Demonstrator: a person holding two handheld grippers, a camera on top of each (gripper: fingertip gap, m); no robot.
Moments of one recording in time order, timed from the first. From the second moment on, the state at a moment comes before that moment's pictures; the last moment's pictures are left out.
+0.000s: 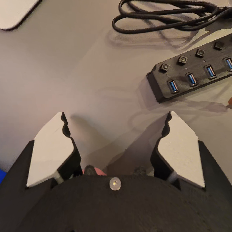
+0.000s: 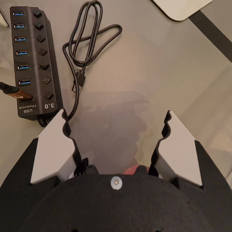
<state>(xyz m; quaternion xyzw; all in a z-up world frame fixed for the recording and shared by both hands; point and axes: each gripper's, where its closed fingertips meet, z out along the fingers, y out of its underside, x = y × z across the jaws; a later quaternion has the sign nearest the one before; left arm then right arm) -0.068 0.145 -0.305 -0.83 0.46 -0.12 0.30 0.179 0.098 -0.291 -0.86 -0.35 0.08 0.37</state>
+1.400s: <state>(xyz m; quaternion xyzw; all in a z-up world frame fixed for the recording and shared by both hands) -0.101 0.168 -0.290 -0.87 0.33 -0.02 0.37 0.185 0.081 -0.308 -0.89 -0.30 0.10 0.34</state>
